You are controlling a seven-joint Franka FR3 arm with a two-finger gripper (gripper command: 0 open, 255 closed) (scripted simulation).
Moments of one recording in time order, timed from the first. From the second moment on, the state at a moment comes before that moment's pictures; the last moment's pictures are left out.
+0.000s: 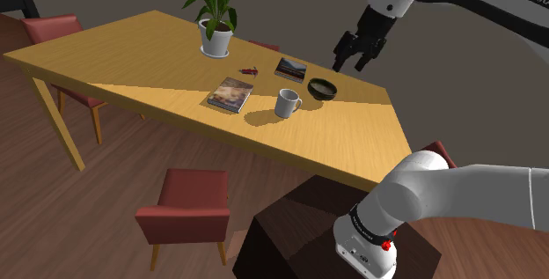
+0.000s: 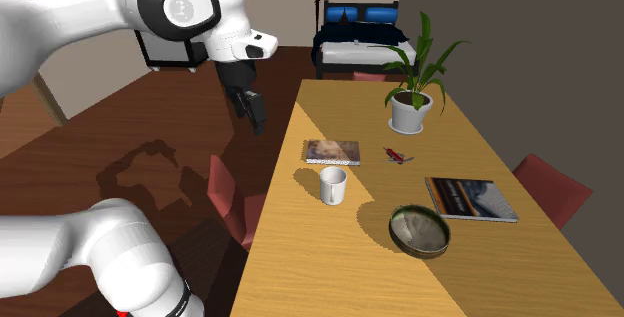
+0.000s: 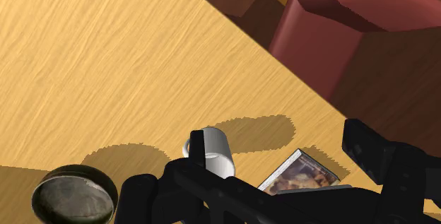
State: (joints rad) arm -0.02 -0.81 -0.01 -2.28 -0.01 1.56 0.17
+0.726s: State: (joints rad) arm -0.04 -0.59 0.00 -2.35 -0.03 1.83 0.21
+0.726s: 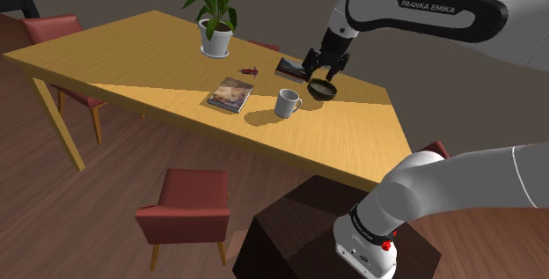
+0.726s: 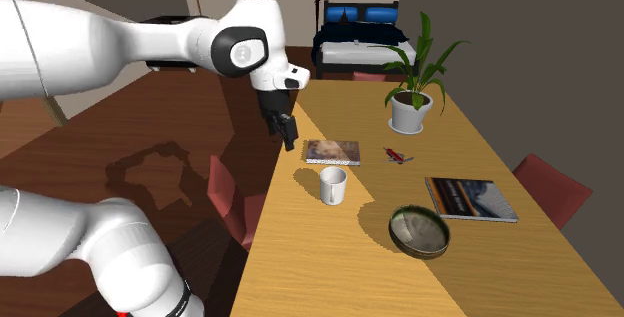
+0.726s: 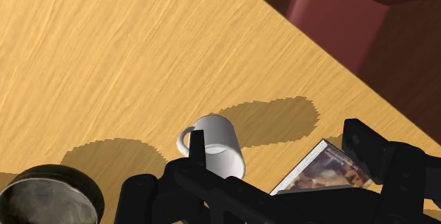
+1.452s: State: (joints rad) arm -0.06 -0.20 0.00 -2.27 -0.06 2.12 0.27
